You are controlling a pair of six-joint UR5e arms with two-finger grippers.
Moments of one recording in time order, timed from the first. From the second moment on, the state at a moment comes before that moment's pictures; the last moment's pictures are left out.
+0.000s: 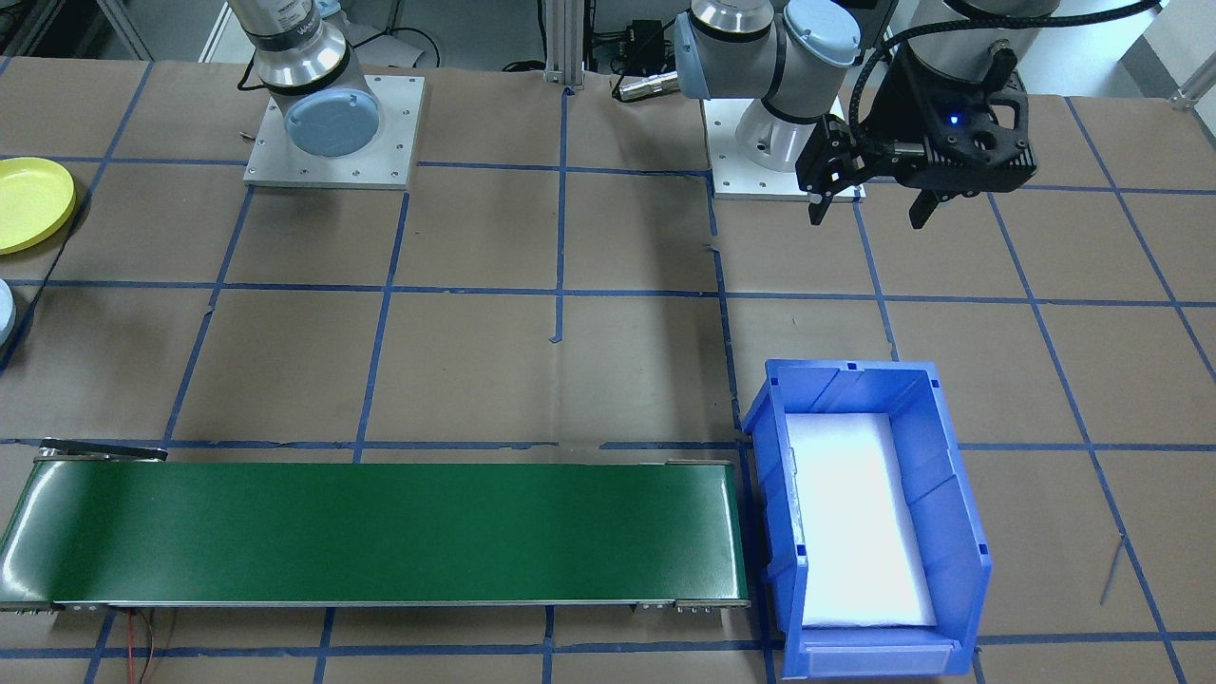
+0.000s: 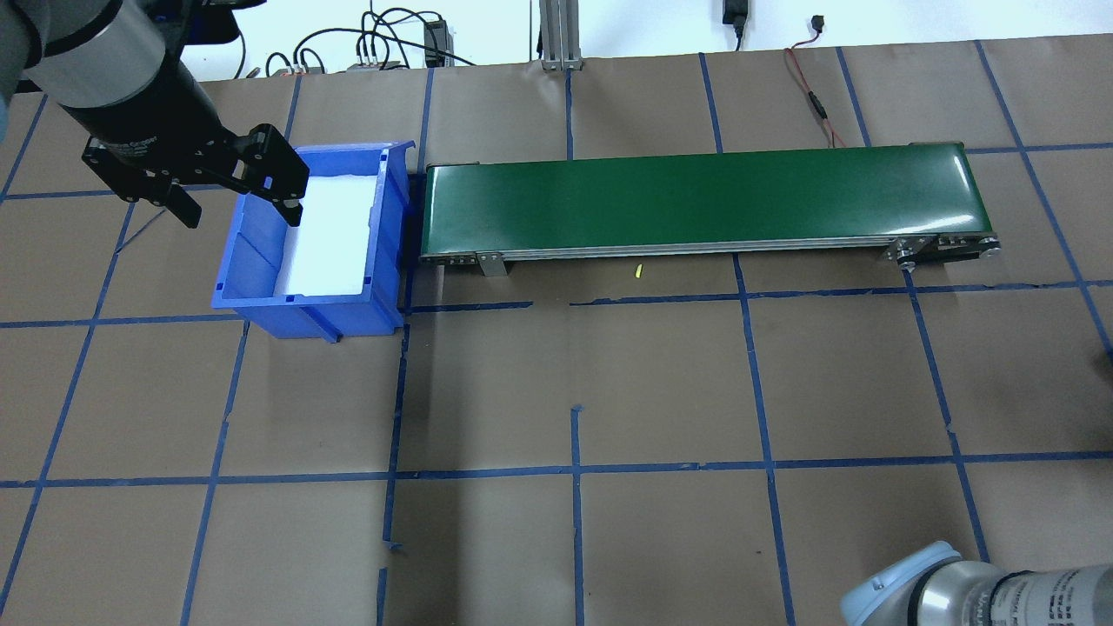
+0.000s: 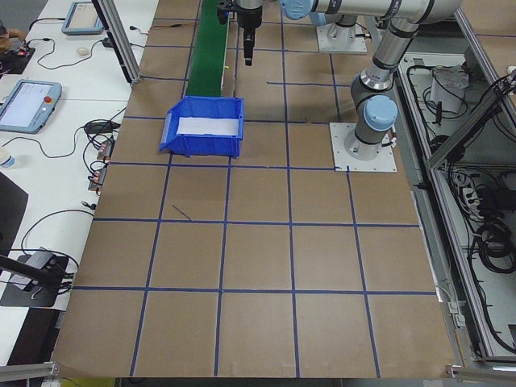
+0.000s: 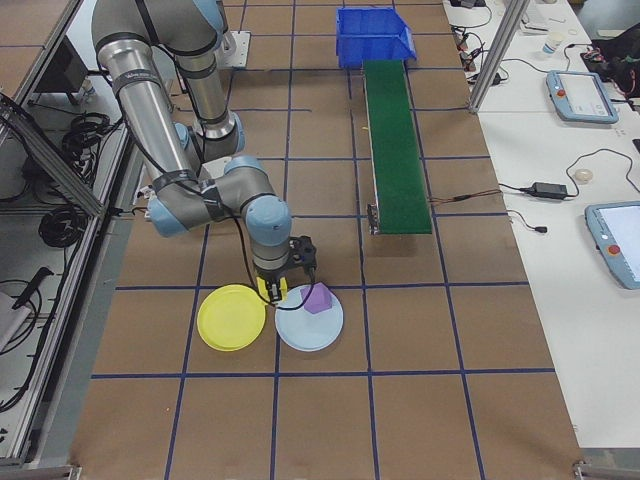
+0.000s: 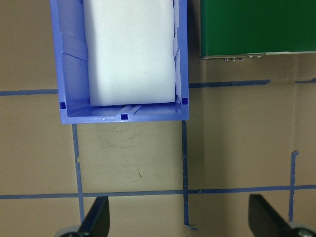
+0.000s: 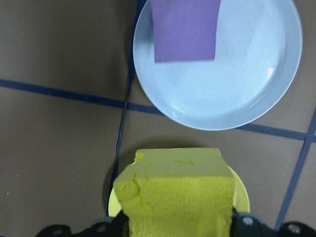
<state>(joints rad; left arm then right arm) -1.51 -1.52 -1.56 -1.63 1.59 0.09 0.36 -1.45 1.89 -1.95 -1.64 -1.39</state>
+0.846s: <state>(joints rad) -1.51 -1.52 -1.56 -1.63 1.59 0.09 0.21 -1.33 2.00 -2.10 -1.59 -1.51</state>
